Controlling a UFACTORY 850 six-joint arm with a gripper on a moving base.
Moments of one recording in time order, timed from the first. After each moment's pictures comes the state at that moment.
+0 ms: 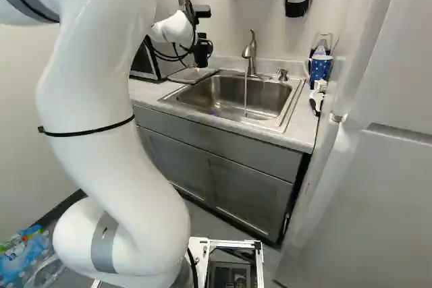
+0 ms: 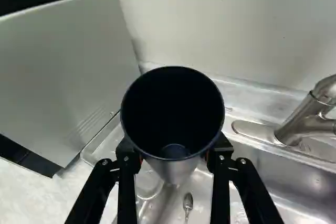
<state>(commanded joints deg) 1.8 -15.9 -74.2 0.0 8.0 3.6</state>
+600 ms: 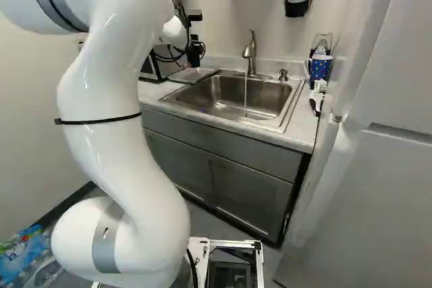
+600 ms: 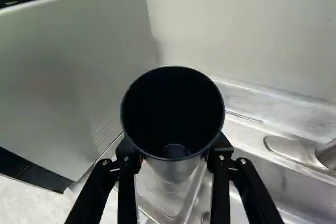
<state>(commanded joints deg) 5.3 -23.3 -81.7 0.0 8.0 3.6</state>
